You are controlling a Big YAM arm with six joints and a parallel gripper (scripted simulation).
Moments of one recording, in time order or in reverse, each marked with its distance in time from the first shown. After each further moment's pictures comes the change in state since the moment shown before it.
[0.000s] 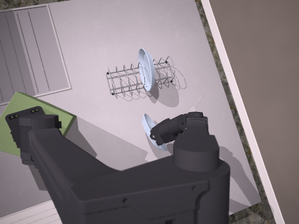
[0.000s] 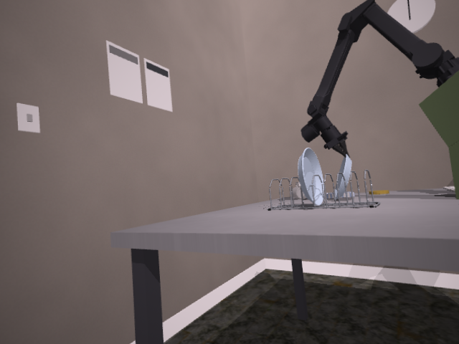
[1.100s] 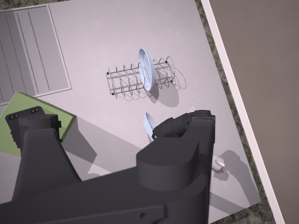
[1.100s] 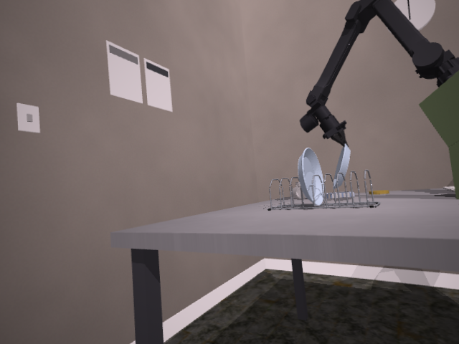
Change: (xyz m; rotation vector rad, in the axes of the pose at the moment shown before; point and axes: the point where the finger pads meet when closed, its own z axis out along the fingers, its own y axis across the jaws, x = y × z) arm -0.001 -0.021 -0.040 0.000 -0.002 0.000
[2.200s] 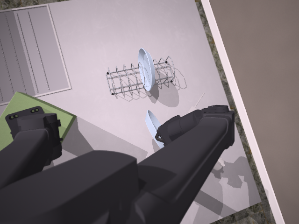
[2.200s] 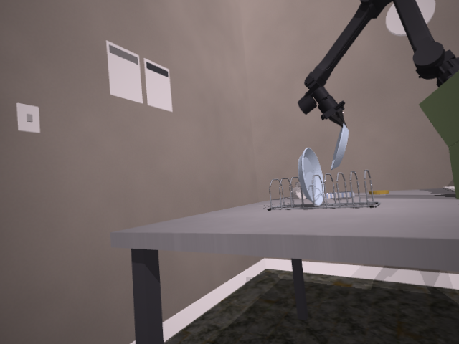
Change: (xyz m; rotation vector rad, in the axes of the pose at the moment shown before) arm 0.001 -0.040 -0.074 0.003 0.002 -0.004
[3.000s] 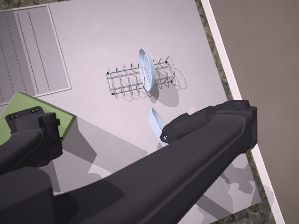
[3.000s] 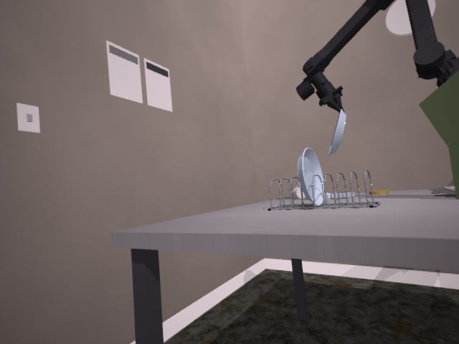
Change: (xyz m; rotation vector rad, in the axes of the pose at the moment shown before) arm -0.001 -0.027 -0.057 -0.009 -0.003 0.004
